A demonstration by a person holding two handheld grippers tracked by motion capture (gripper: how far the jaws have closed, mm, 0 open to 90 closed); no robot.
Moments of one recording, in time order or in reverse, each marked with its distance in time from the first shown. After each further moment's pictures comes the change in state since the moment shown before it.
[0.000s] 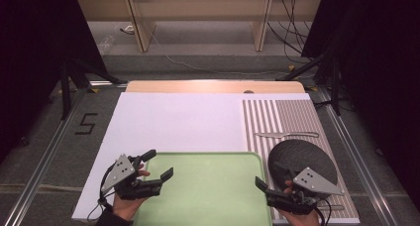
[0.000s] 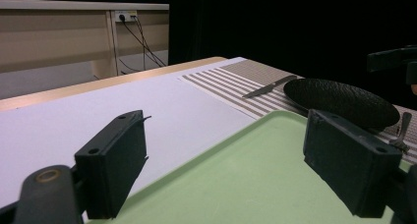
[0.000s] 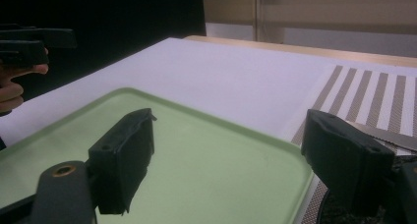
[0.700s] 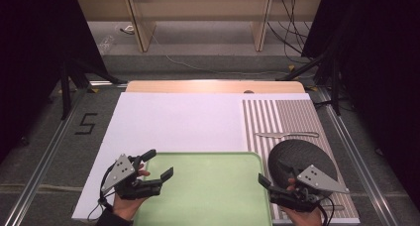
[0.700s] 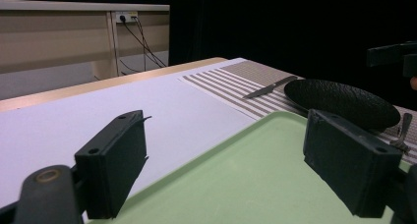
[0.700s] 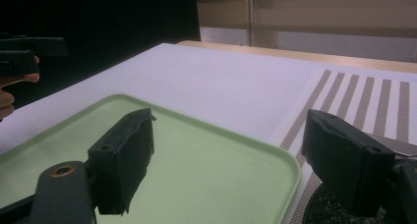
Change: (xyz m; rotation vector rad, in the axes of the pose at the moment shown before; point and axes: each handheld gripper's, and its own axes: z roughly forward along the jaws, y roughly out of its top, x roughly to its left) left arm 0.000 0.000 0.000 -0.005 0.002 0.001; right arm -0.007 0.005 -0.003 -0.015 -0.021 0.009
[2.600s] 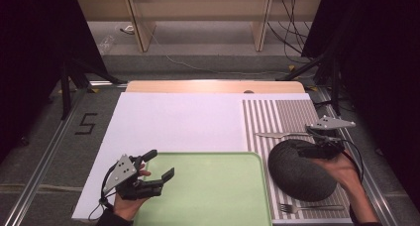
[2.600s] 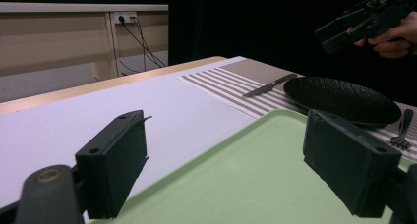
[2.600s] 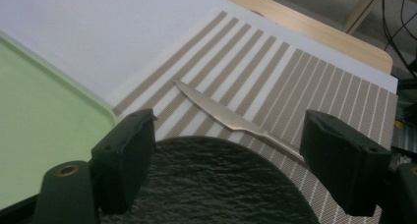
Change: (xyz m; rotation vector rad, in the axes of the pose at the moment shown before) left arm -0.002 0.000 0.001 0.004 -0.002 0.016; right arm -0.126 0.063 0.032 0.393 -0.183 -0.184
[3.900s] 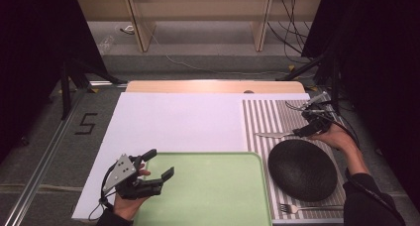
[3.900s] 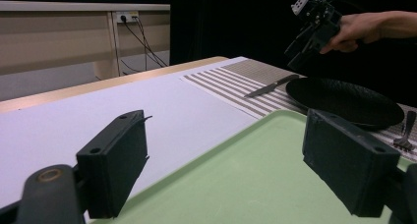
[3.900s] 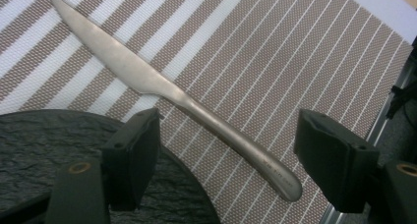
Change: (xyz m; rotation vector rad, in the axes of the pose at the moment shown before) left arm 0.001 -0.001 0.001 0.001 0.006 -0.007; right arm -0.071 0.026 0.085 0.429 -0.013 -0.074
